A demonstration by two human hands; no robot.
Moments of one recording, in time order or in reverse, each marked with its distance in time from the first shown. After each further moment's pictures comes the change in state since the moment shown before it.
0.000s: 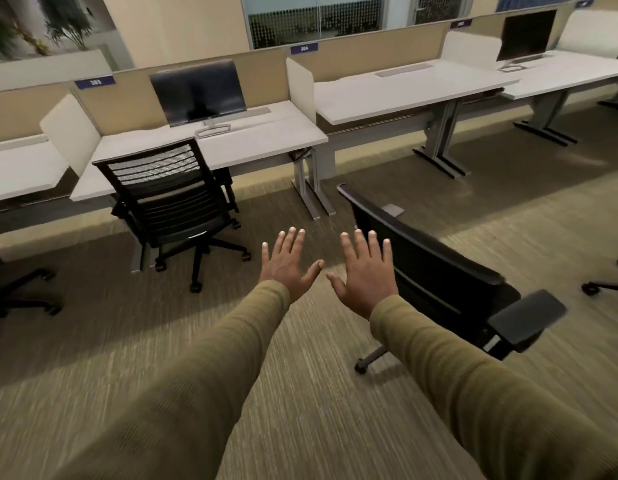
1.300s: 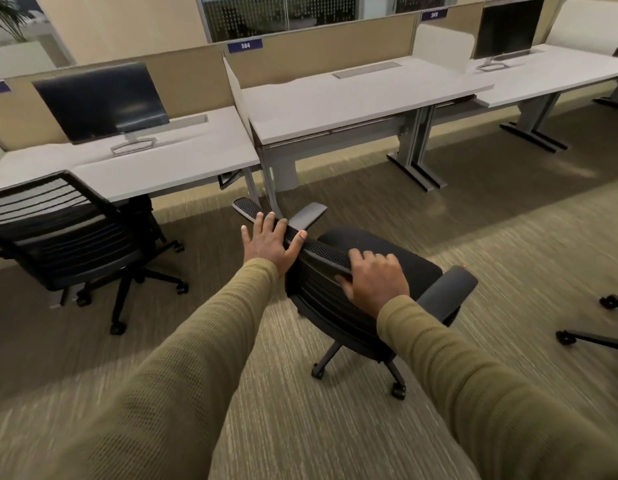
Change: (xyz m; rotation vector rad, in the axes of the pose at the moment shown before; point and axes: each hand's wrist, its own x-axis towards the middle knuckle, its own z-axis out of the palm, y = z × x) left_hand 0.409 0.250 0.100 0.043 0.048 -0.120; right_hand 0.245 0.417 0.035 -0.103 -0.046 -0.028
